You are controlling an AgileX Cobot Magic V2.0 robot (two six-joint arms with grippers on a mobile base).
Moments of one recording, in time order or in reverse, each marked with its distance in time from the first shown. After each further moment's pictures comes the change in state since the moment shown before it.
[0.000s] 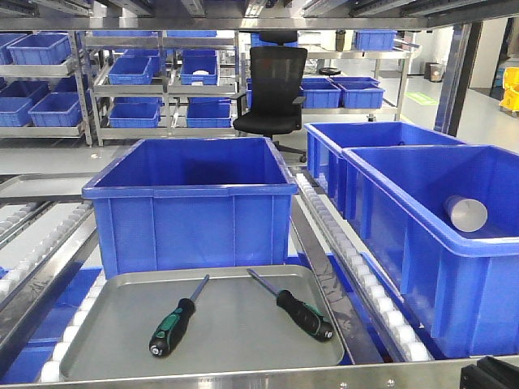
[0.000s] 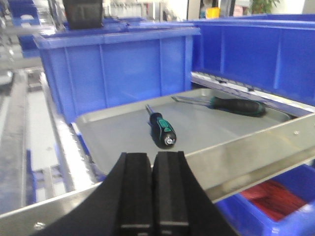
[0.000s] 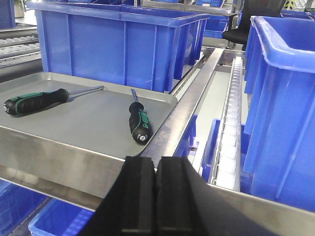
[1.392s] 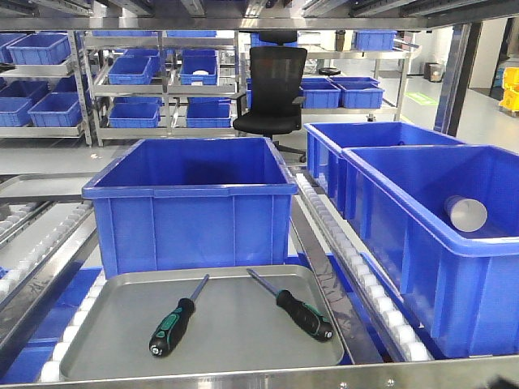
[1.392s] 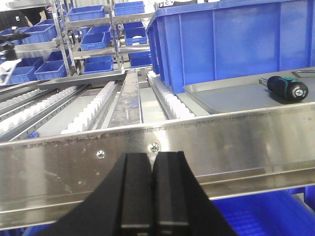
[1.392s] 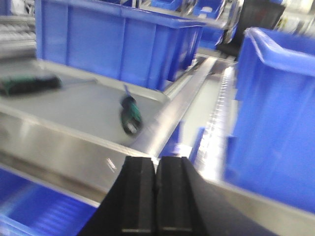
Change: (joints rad) left arm 0.287 -0.332 0.398 0.285 -0.158 -0.183; right arm -0.022 -0.112 0.143 -0.119 -0.066 -0.023
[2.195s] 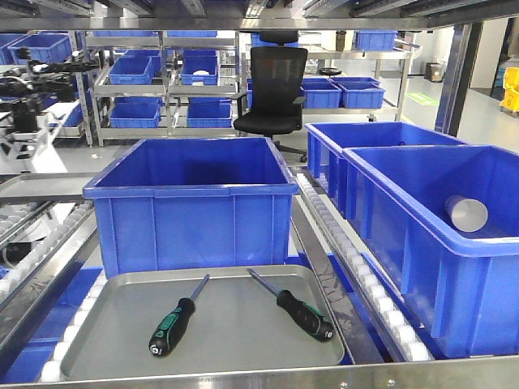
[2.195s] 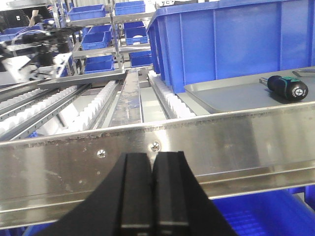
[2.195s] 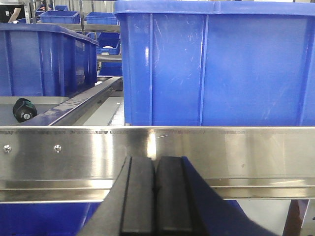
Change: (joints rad) left arm 0.000 0.000 0.000 0.000 0.002 0.000; right arm -0.333 -0.534 0.307 -0.060 0.053 0.211
